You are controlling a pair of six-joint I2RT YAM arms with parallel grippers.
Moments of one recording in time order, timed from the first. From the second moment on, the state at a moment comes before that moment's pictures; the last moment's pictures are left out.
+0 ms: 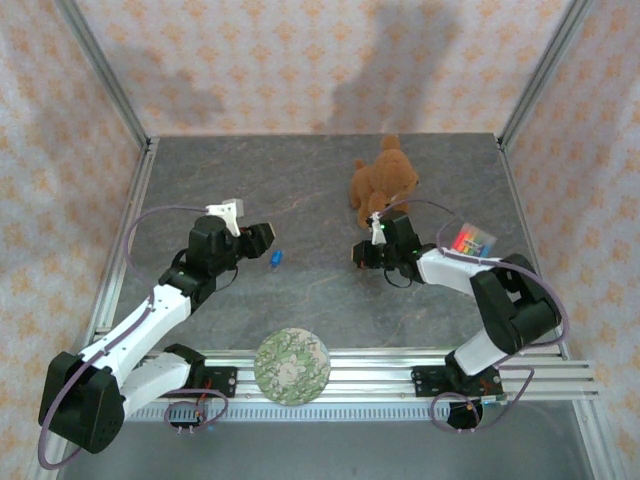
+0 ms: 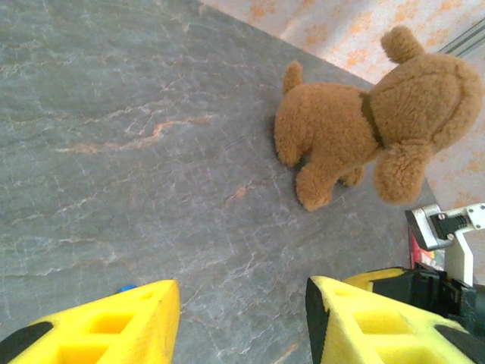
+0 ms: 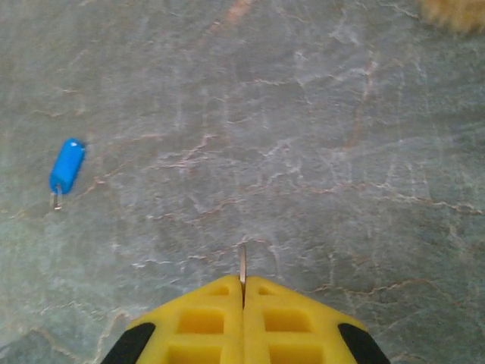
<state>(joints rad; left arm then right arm) -0.32 1.01 0.57 -0.01 0.16 -0.59 0.48 1.56 0.69 0.05 -0.34 0.50</state>
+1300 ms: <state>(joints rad) -0.26 1.03 0.65 -0.14 -0.50 -0.36 0.30 1.09 0.64 -0.06 0.51 0.38</state>
